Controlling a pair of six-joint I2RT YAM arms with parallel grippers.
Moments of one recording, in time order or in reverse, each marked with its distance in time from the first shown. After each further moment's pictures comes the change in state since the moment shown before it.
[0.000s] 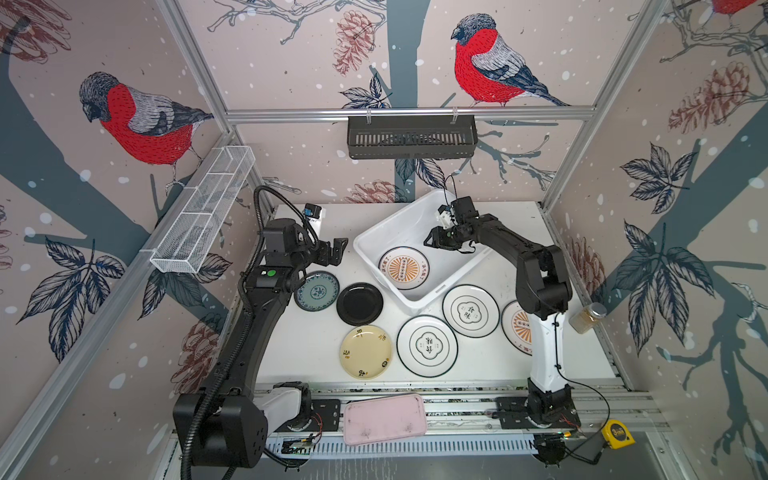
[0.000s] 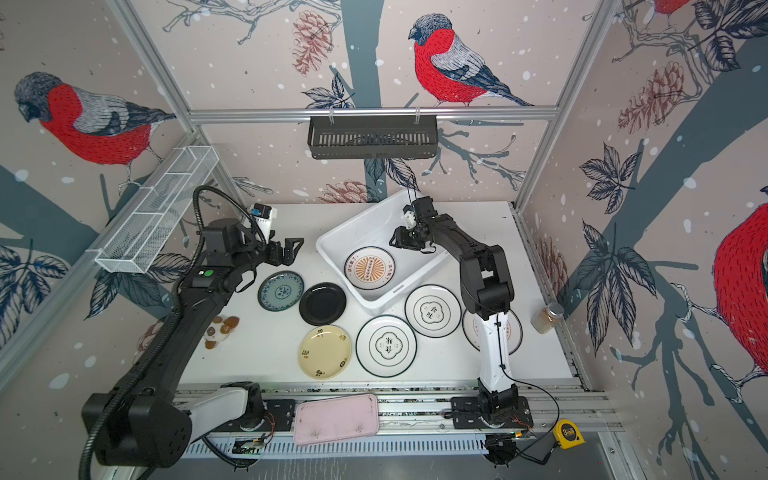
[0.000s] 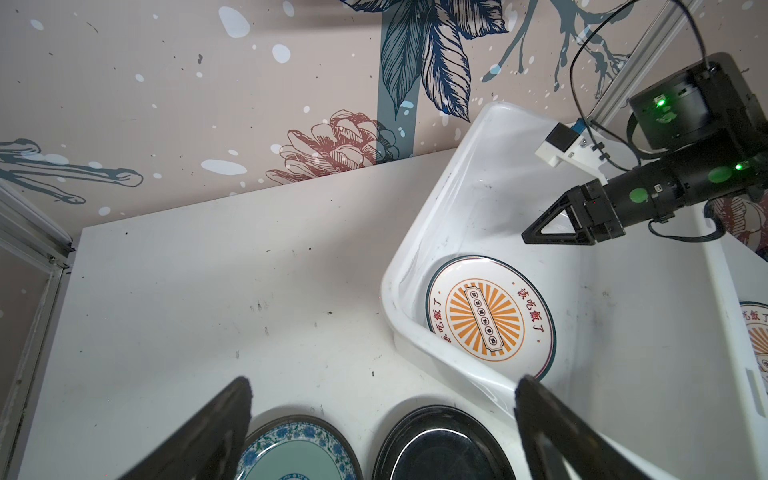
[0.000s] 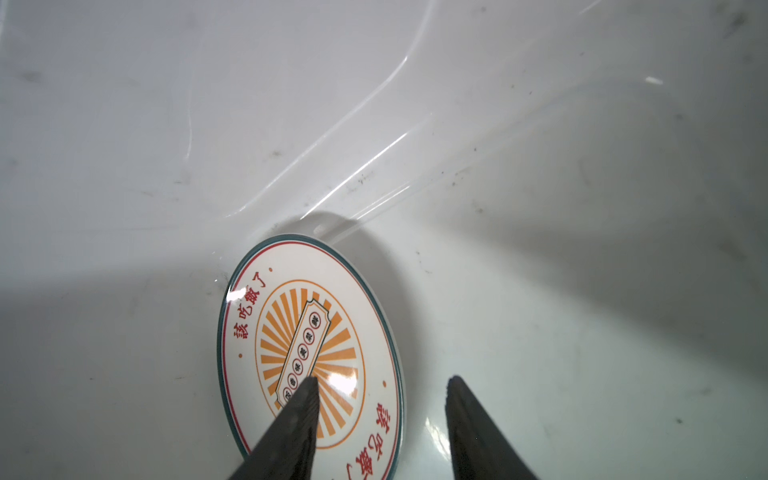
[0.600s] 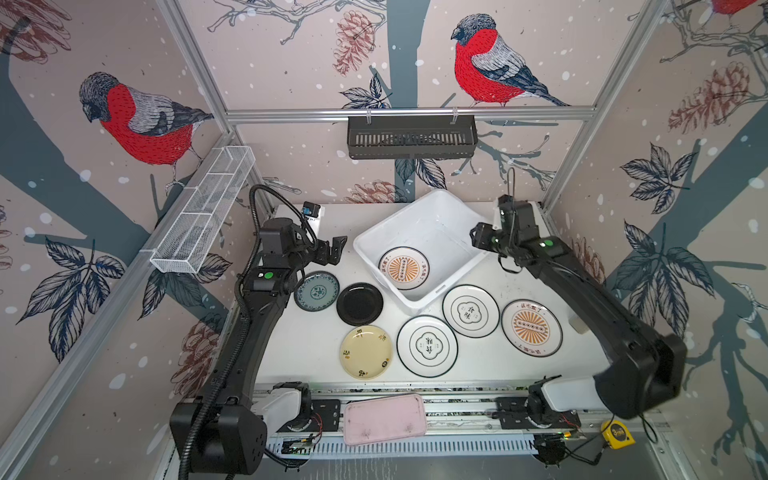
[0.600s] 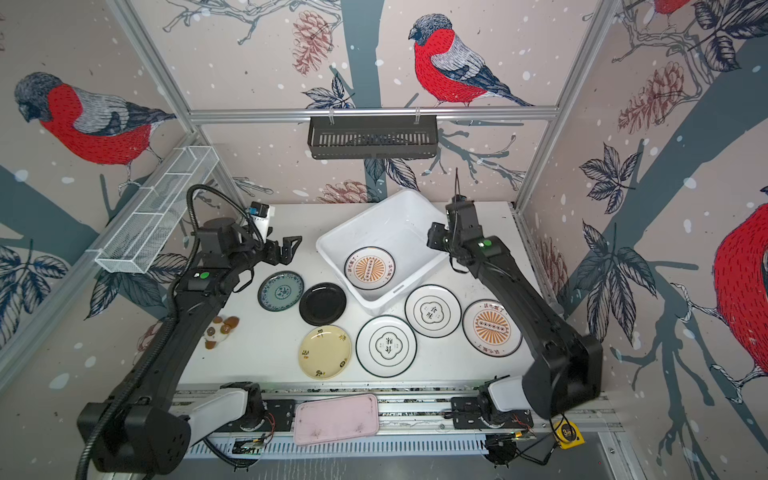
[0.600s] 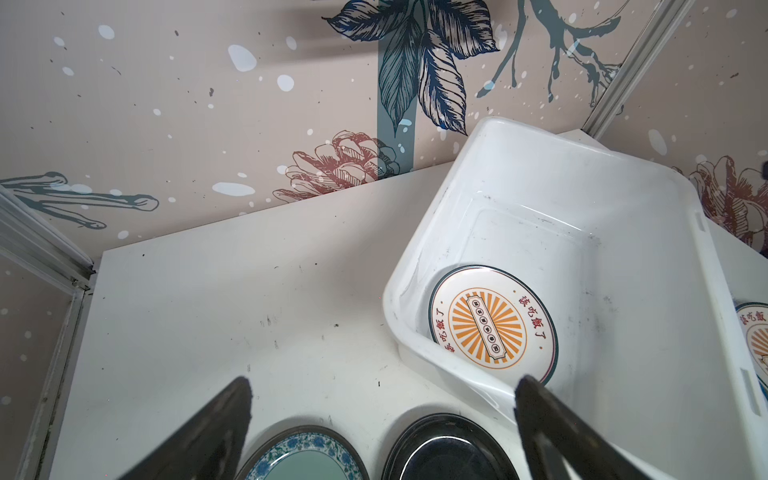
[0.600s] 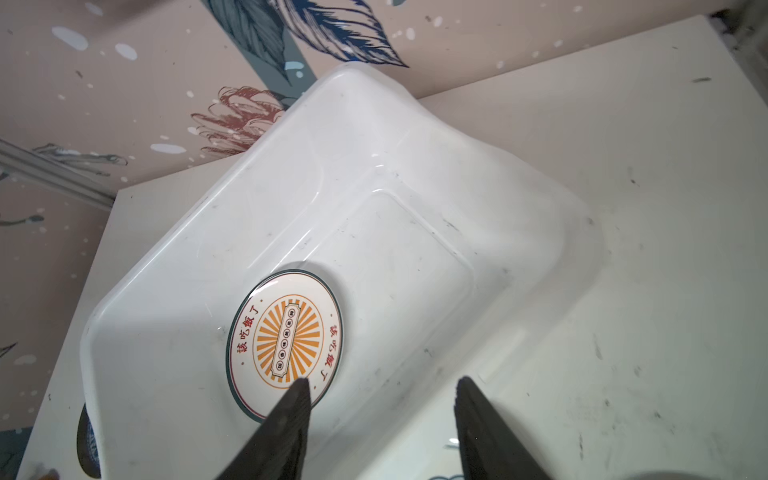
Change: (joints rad) left arm -0.001 -0.034 0.013 -0.002 -0.001 0.029; right arm 0.015 -0.872 -0.565 -0.005 0.539 0.209
